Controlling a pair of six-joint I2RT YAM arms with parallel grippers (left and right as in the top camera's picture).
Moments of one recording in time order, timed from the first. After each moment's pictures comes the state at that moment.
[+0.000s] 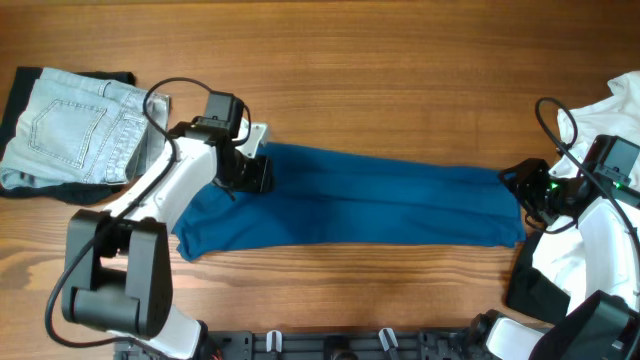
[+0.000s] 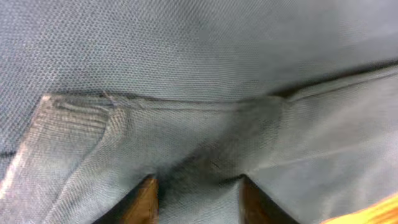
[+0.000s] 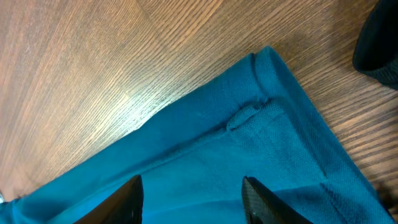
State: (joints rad) left arm -0.21 1.74 1.07 -0.75 0.25 -0.02; right arm -0.51 1.39 0.84 -0.69 -0.43 0.29
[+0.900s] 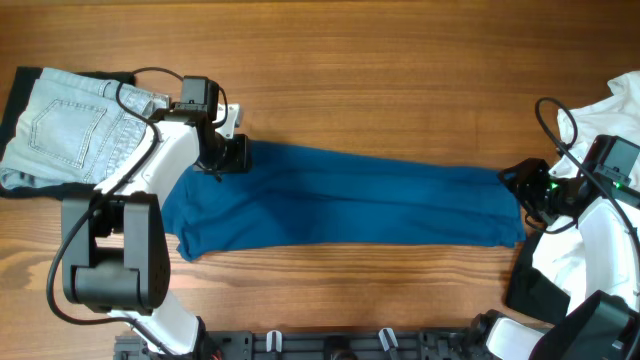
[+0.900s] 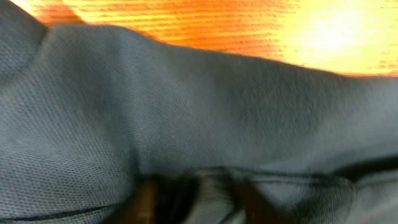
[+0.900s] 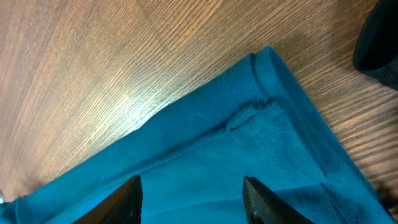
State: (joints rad) left arm -0.09 1.83 1.15 -0.71 0.22 -0.07; right arm -0.51 1.39 0.84 -0.69 -0.43 0.29
